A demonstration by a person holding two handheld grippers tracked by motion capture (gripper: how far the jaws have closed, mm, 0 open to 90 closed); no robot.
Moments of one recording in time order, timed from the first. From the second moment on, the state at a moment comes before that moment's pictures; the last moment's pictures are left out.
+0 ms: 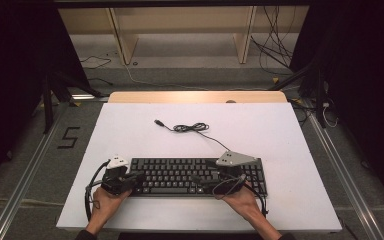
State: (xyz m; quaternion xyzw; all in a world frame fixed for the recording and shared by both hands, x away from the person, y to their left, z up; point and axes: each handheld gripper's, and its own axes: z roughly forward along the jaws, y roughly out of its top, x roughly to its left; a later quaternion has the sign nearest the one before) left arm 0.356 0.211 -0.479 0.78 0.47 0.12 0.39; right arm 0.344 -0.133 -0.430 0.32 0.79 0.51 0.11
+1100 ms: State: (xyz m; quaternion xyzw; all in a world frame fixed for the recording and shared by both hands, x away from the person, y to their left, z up) left arm 0.341 0.219 -0.458 0.73 0.46 0.13 0.49; right arm 0.345 -0.125 -0.433 0.31 0.80 0.51 0.10
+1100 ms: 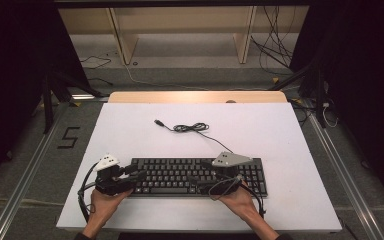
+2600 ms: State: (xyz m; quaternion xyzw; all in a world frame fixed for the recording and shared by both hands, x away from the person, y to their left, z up) left arm 0.327 0.221 -0.449 0.70 0.45 0.16 0.53; right arm 0.358 -0.087 -0.444 0.28 0.83 0.48 0.07
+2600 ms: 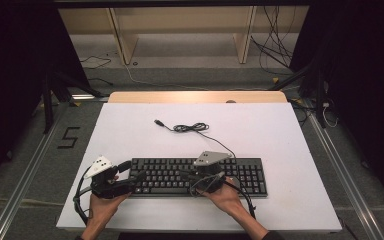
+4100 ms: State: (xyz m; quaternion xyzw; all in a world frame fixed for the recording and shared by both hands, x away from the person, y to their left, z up) left arm 0.326 0.220 -0.450 0.70 0.45 0.16 0.53; right arm 0.364 -0.063 -0.478 0.28 0.88 0.38 0.07
